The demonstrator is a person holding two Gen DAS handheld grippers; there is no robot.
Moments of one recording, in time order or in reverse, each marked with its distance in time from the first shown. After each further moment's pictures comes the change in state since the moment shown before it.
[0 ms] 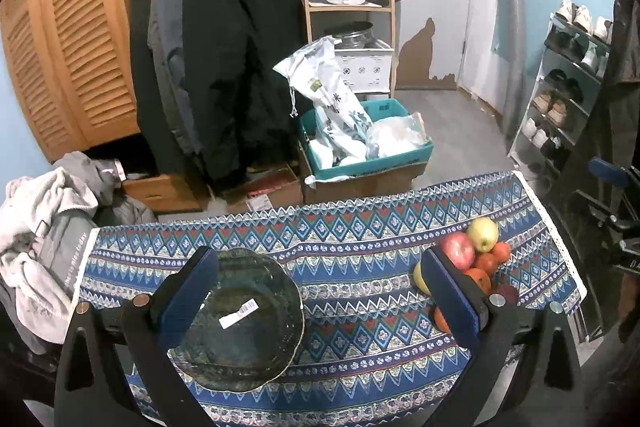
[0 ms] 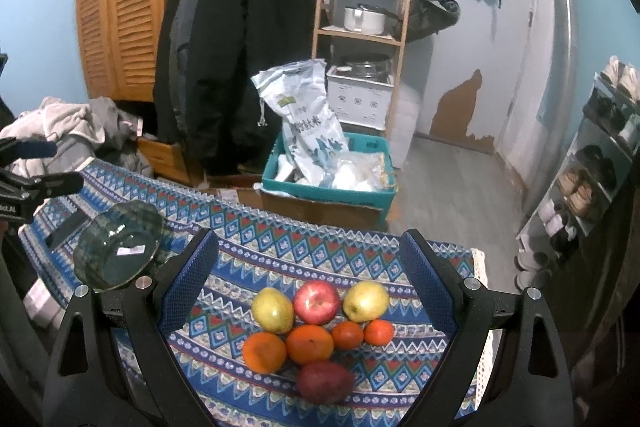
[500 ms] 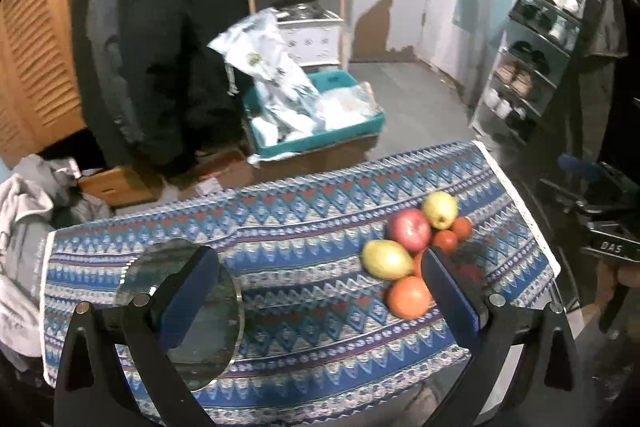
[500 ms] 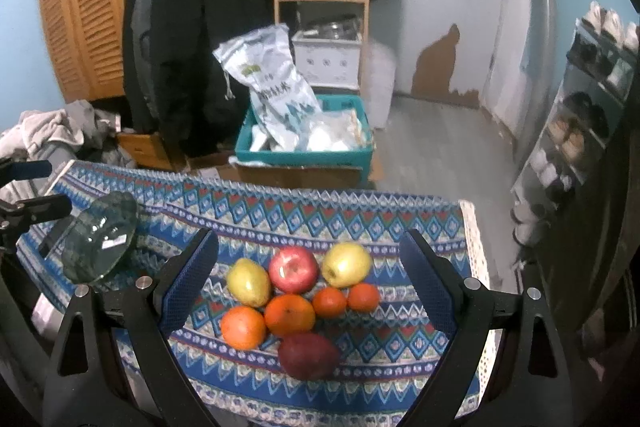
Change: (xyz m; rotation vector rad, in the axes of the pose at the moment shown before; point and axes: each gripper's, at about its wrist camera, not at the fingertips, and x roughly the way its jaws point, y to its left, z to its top) left arm 0.031 -0.054 0.000 0.075 0.107 -0.155; right arm 0.017 -0.045 -0.025 0.111 0.130 -0.025
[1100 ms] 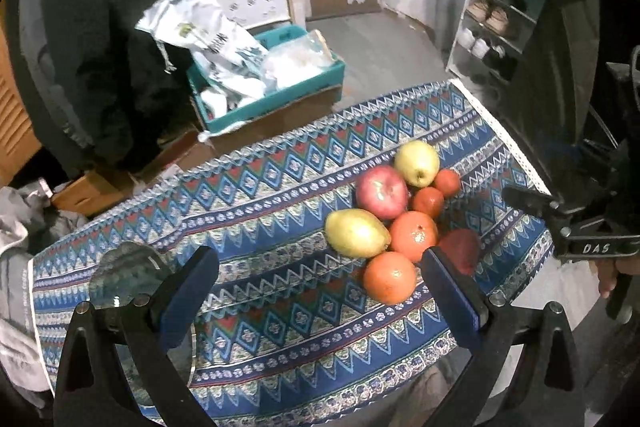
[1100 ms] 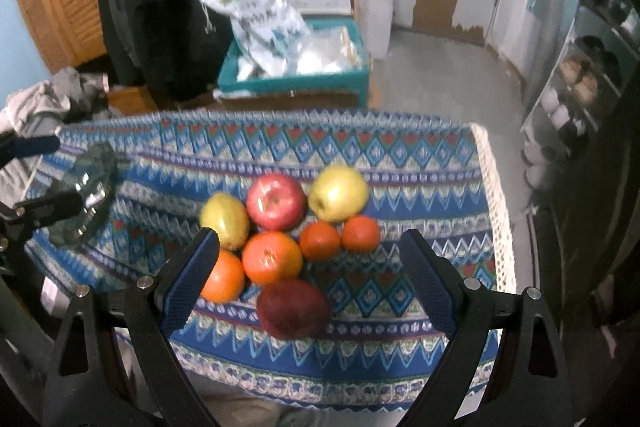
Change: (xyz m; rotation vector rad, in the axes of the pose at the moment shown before) left arm 0.068 -0.053 -0.006 0.143 0.149 -0.047; right arm 0.059 -0.023 -0.043 0.037 0.240 0.018
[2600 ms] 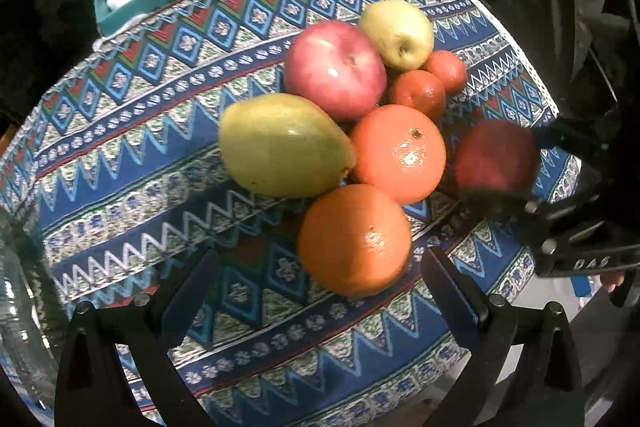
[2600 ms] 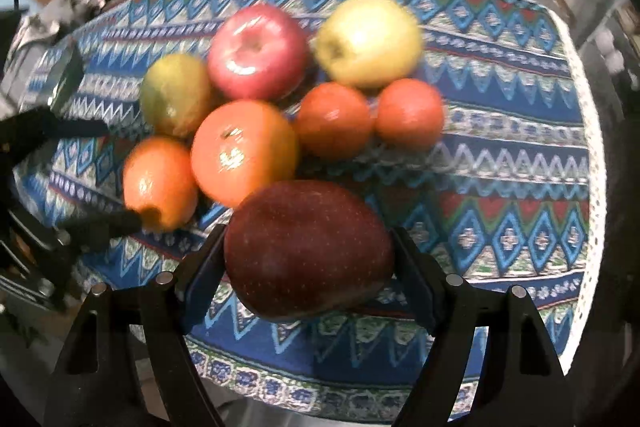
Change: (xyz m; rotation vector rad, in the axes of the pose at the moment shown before) left arm 0.149 -0.044 -0.044 0.021 0.296 -0.180; right arm 0.116 -0.016 -0.045 -0.011 0.303 0.083
